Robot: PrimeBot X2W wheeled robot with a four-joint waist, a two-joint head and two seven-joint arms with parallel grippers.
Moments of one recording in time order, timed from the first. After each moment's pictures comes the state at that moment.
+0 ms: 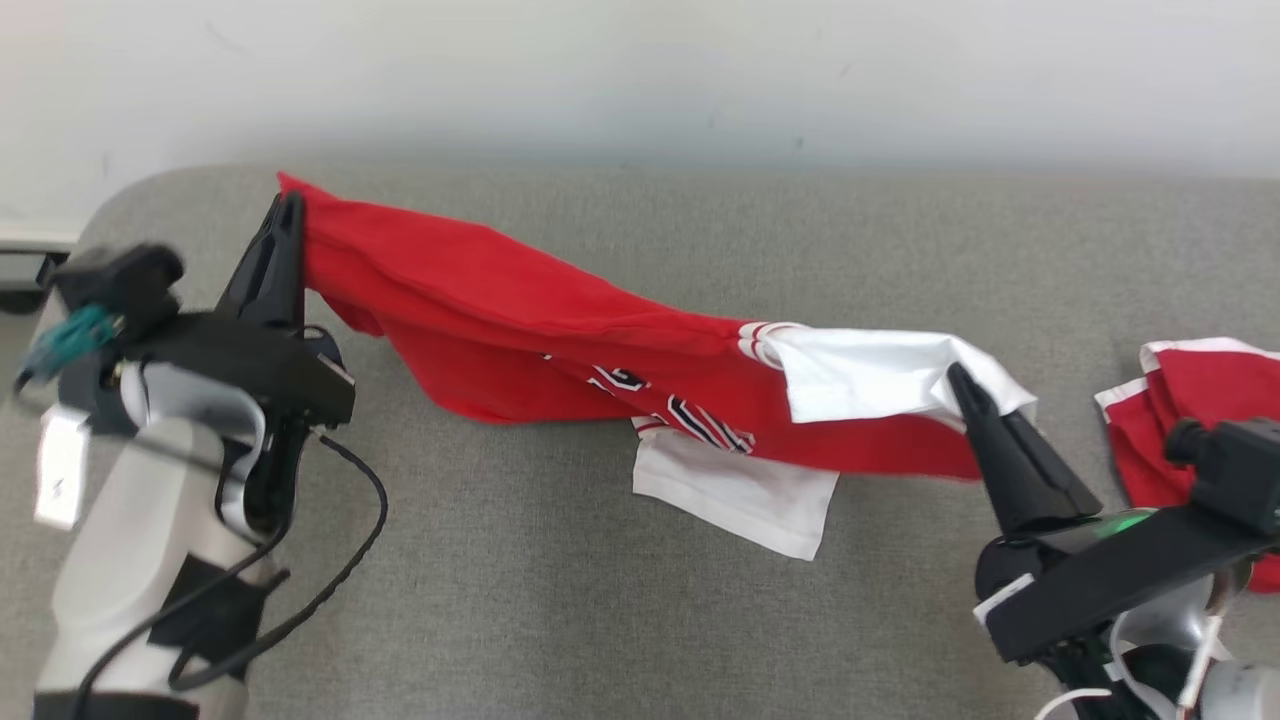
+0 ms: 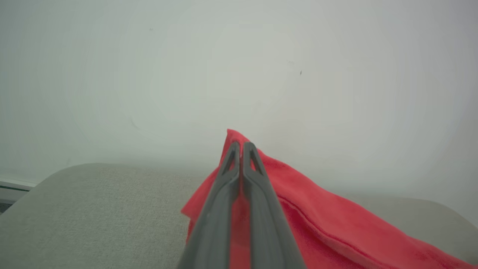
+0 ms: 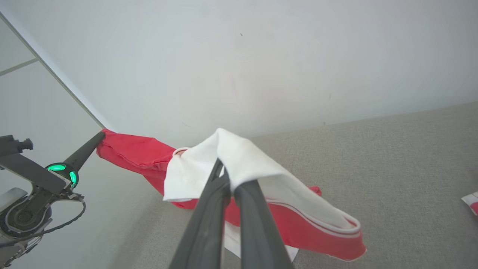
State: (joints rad) left arm -0.75 0.19 -0.31 0.67 -0.50 -0.09 -0.16; right arm -0.03 -0.08 0.06 -0.46 0.56 -0.08 0.37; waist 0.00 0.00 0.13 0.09
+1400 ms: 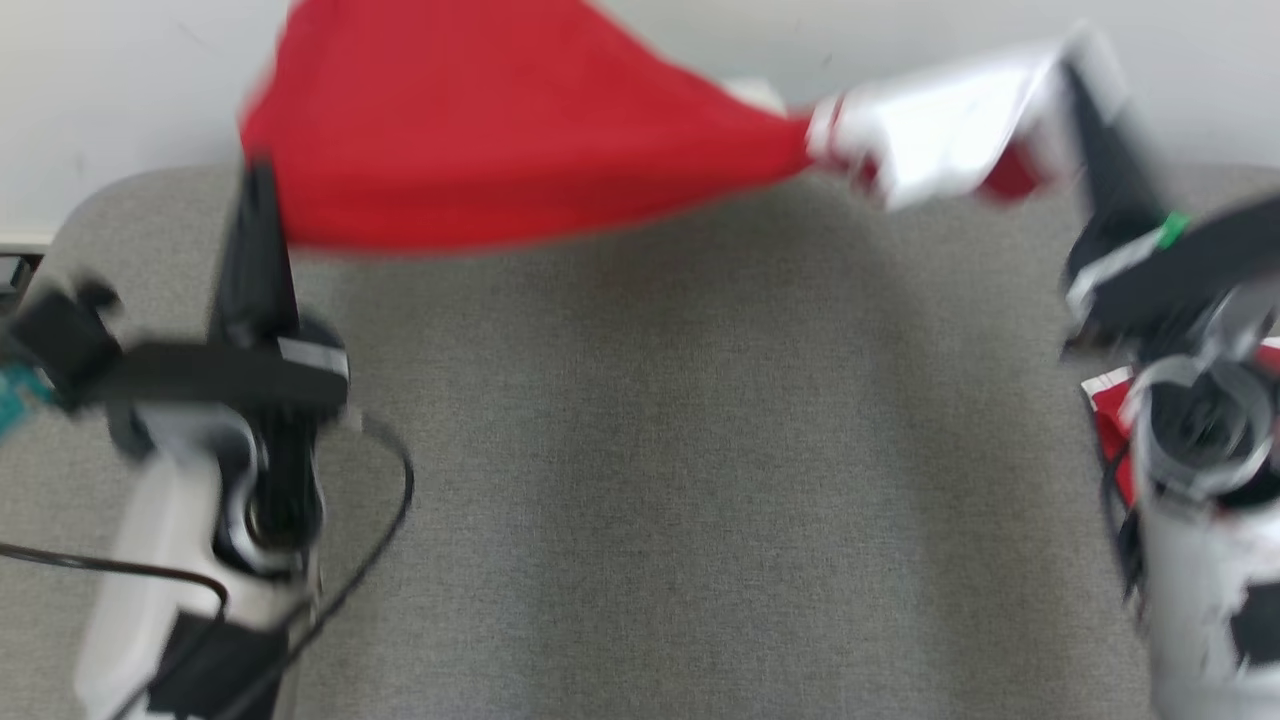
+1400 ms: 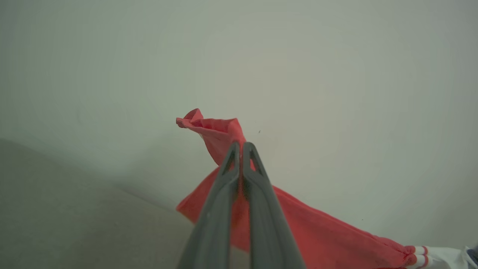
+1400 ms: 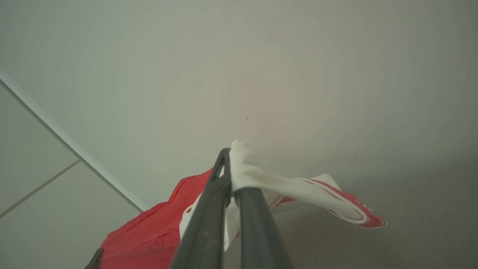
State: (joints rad) left arm -0.62 0.10 -0.18 0.31 -0.77 -0.01 -0.17; right arm -0.56 -0.08 -0.08 -0.05 0.86 -0.05 0.33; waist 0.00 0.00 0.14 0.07
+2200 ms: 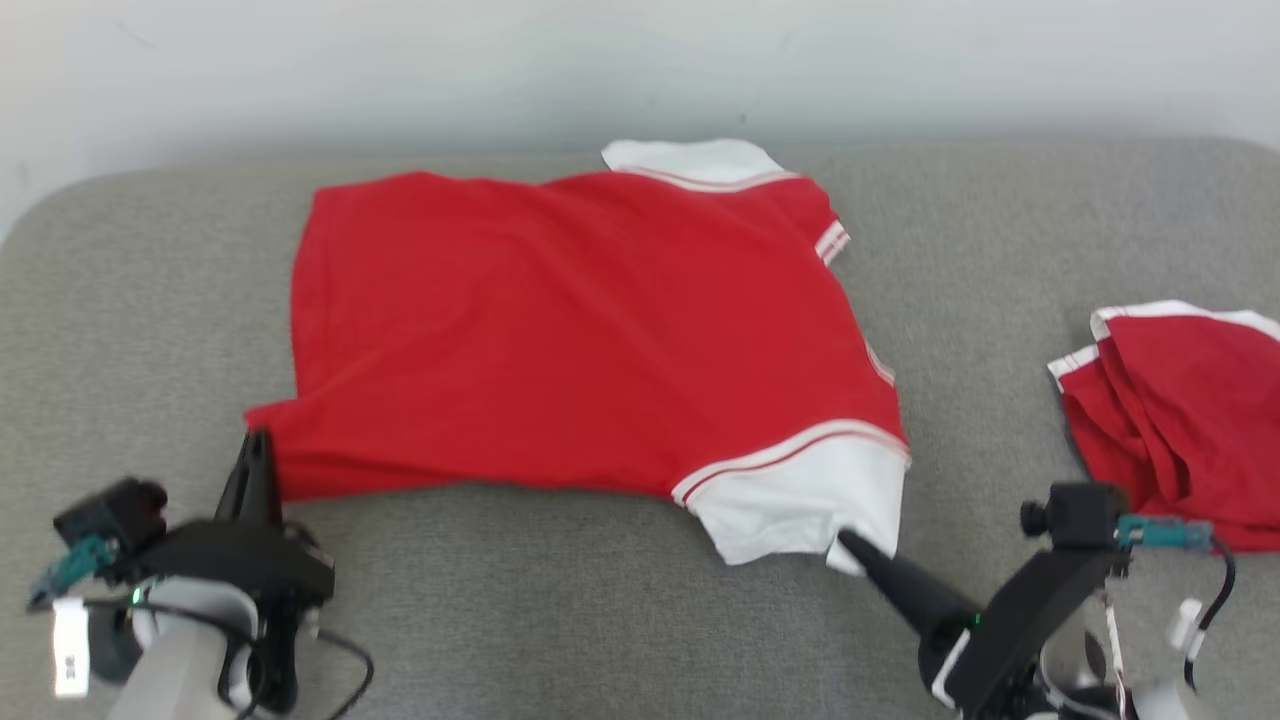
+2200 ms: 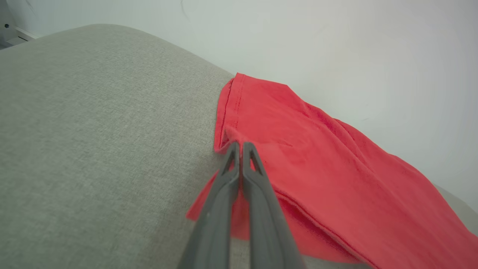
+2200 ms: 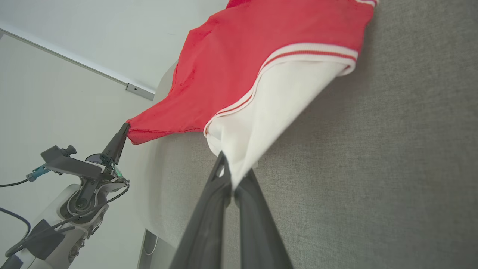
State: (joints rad) left arm -0.49 0.16 -0.23 0.71 -0.67 -0.02 -0.22; right arm -0.05 -0.11 0.10 -0.09 0.93 0.05 0.54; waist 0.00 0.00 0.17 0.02
